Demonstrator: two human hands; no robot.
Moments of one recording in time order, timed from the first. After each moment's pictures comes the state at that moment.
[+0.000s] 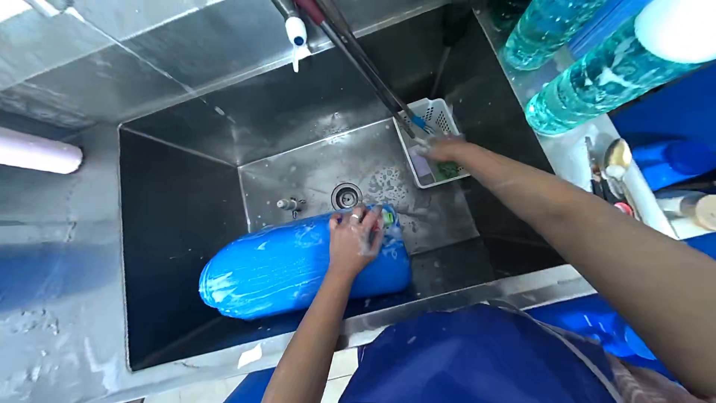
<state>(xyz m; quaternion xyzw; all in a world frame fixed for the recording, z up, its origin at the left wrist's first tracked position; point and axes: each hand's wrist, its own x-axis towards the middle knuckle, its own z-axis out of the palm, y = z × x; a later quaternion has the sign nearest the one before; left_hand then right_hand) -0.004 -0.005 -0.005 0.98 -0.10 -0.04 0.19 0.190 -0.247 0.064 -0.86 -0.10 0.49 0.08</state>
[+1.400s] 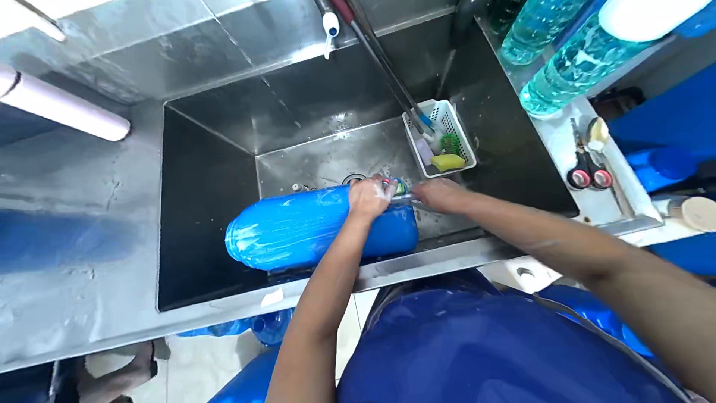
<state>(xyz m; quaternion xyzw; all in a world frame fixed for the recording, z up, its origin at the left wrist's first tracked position) 0.016 -0.011 0.015 0.97 -0.02 -0.20 0.16 0.044 -0.214 -0.002 -0.89 -0.30 0.30 0.17</state>
